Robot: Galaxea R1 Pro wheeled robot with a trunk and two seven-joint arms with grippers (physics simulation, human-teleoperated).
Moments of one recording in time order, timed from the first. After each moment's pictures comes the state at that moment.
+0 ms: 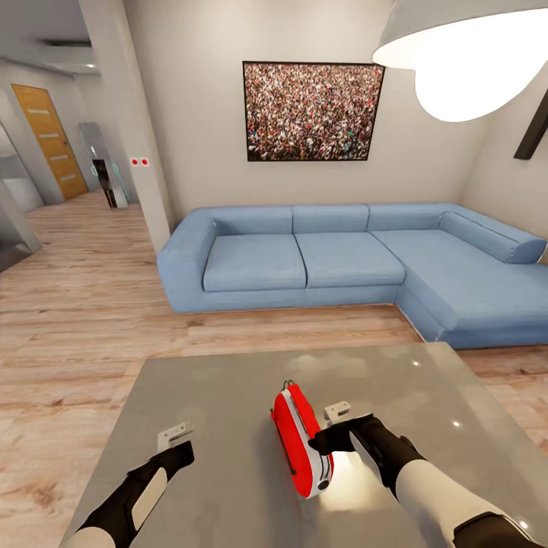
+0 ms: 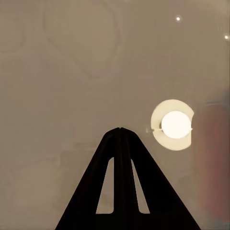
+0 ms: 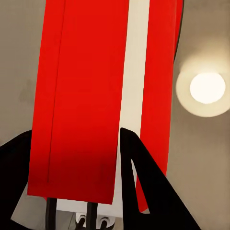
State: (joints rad) left arm -0.50 0.04 -0.05 -0.53 0.43 0.18 0.07; right arm -0.74 0.01 0.31 -0.39 -0.04 0.44 0.32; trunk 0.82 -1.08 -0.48
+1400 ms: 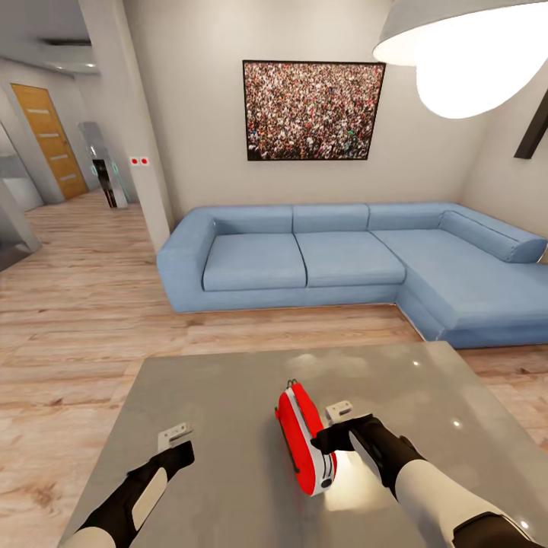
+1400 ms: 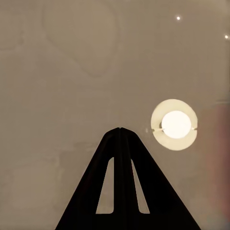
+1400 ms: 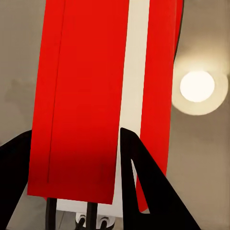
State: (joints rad) left arm -0.50 0.04 -0.05 -0.53 0.43 0.18 0.07; right arm -0.74 0.02 0.31 -0.39 -0.04 0.44 0.28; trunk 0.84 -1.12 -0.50
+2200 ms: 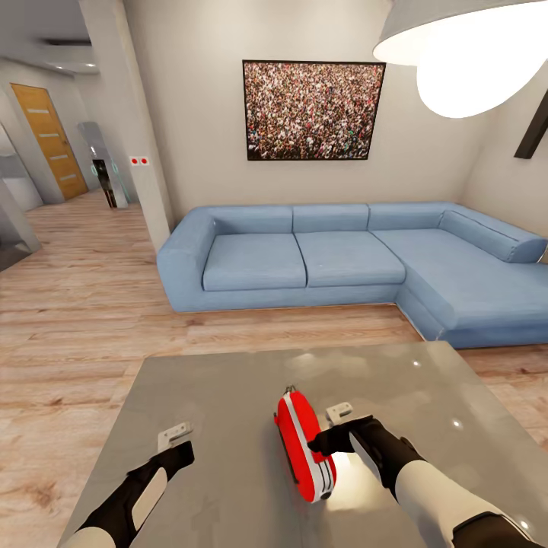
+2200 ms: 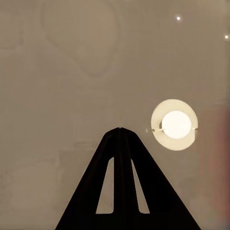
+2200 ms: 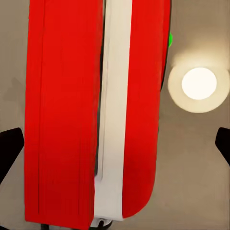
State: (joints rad) left arm -0.50 0.04 -0.05 -0.53 0.43 0.18 0.07; right arm -0.74 0.02 0.31 -0.37 -0.05 0.44 0.28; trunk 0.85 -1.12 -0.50
